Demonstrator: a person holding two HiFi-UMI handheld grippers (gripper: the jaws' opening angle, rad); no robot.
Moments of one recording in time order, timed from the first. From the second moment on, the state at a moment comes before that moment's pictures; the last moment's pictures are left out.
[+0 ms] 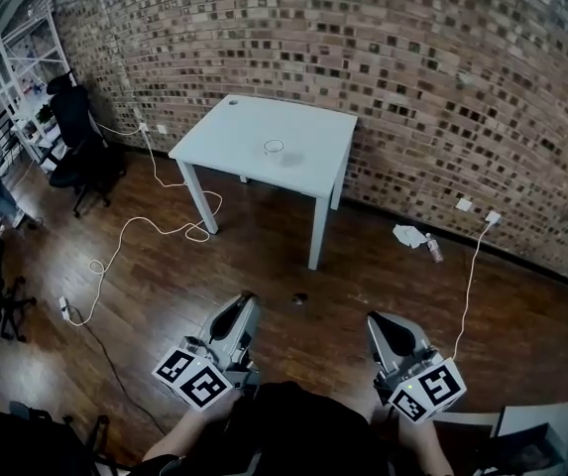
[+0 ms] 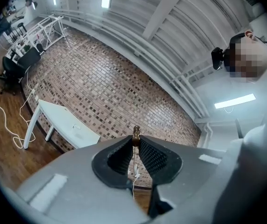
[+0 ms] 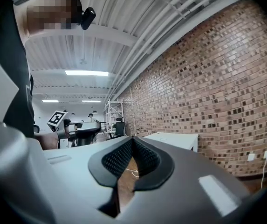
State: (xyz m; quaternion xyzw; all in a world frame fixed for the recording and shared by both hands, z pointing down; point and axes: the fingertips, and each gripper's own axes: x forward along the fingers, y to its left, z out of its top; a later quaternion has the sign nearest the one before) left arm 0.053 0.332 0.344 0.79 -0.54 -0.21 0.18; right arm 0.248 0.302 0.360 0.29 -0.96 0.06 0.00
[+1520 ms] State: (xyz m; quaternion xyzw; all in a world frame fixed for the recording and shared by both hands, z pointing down) left arm -0.126 0.108 0.369 0.81 -0.50 -0.21 0.23; right arm 0.074 0.090 0.370 0.33 -0.94 0.08 0.02
